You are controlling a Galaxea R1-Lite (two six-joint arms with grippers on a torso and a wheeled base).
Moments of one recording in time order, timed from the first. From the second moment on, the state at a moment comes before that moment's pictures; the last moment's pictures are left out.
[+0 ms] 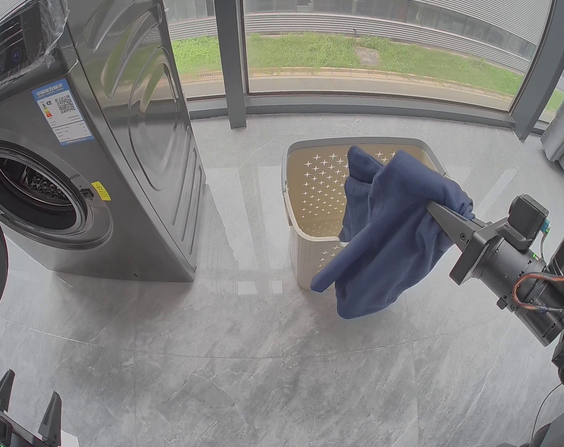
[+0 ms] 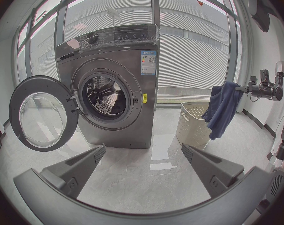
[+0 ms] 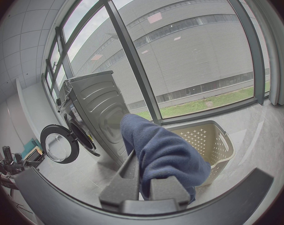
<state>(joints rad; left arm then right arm) 0.00 0.02 -0.02 0.00 0.03 -0.01 0.64 1.47 -0.42 -1.22 -0.15 0.14</state>
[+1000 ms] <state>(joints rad) 0.00 0.02 -0.02 0.00 0.02 -0.02 0.67 1.46 -0.44 -1.23 -0.15 0.15</state>
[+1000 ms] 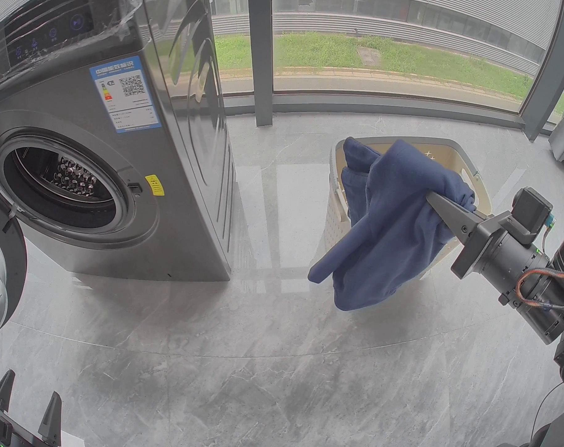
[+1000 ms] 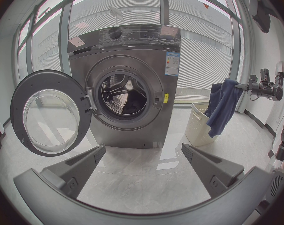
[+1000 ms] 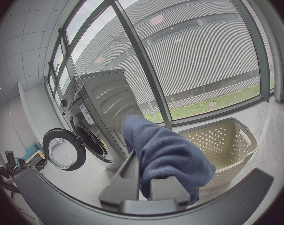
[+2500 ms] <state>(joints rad) 0.00 0.02 -0.02 0.00 0.02 -0.01 0.68 1.47 -0.44 -1.24 -0.15 0.15</state>
